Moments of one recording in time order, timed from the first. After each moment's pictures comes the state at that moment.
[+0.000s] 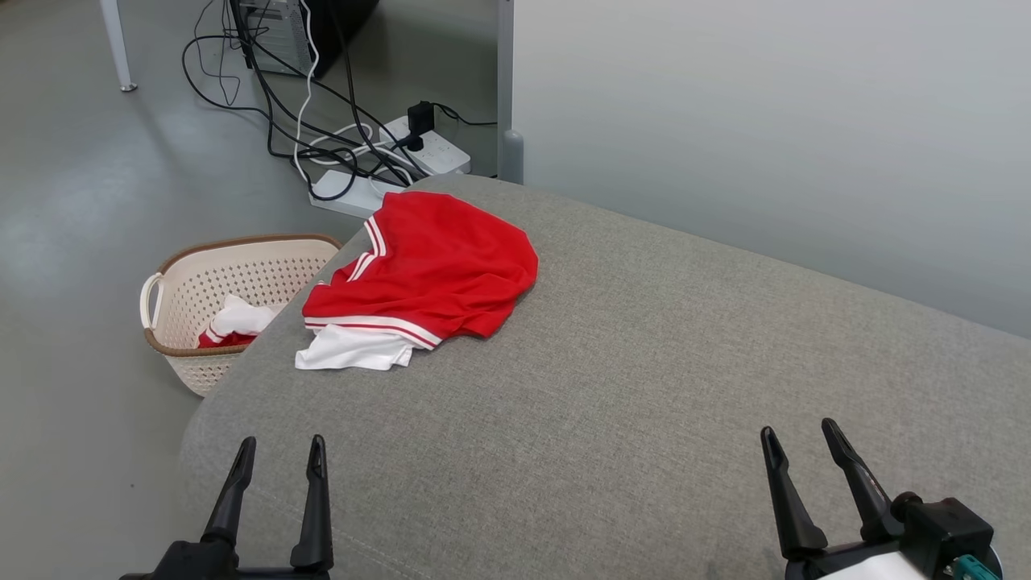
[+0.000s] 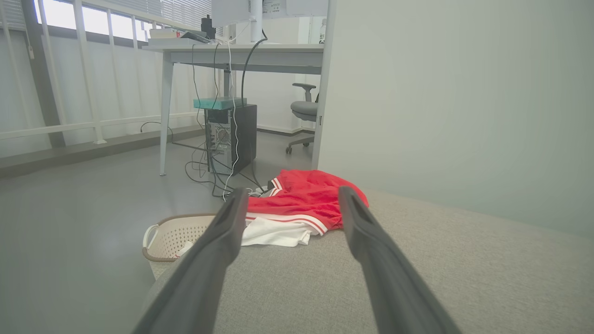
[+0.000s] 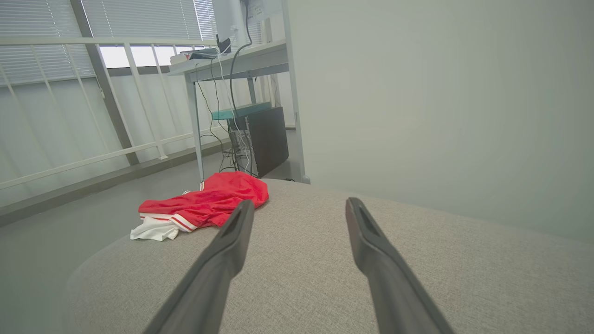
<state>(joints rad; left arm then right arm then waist) 0.16 0.05 -0.07 0.01 -0.17 0.05 -0.25 0.07 -0.06 0.13 0.11 0.25 0.13 -0.25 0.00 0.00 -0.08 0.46</state>
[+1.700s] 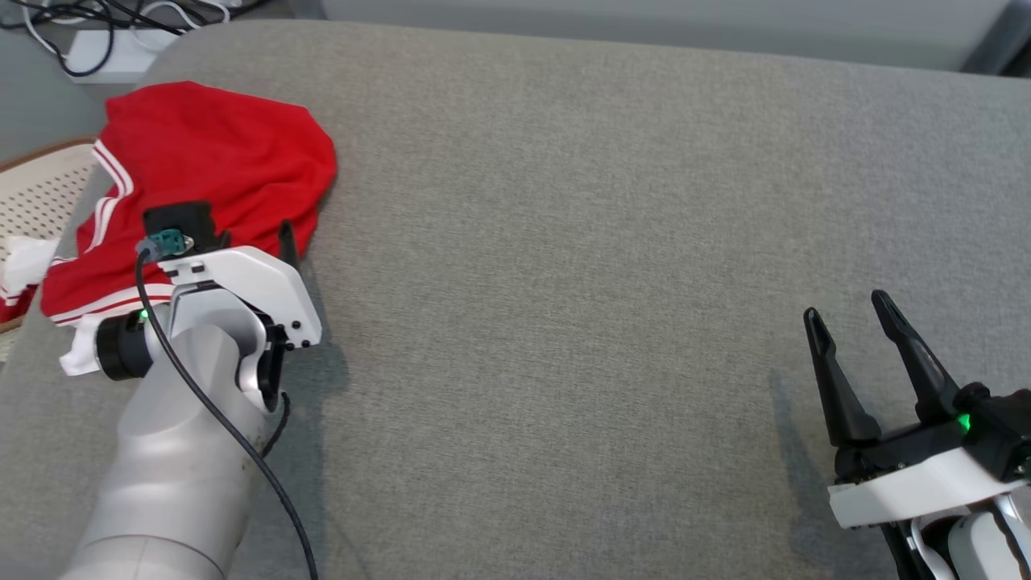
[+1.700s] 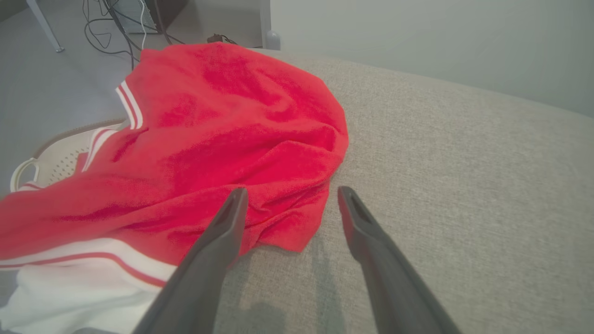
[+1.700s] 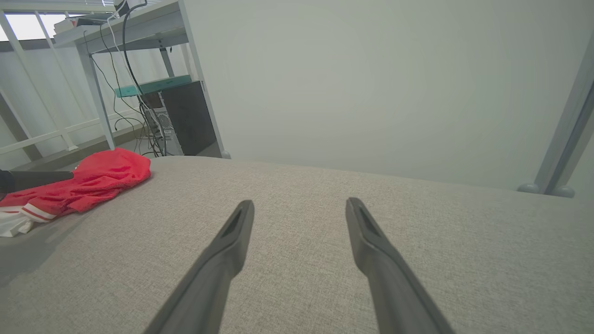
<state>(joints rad) -0.82 0.08 -0.17 1.08 -0.41 0.11 -0.07 -0.12 -0.24 0.17 0.05 0.30 0.13 -0.25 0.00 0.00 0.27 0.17</state>
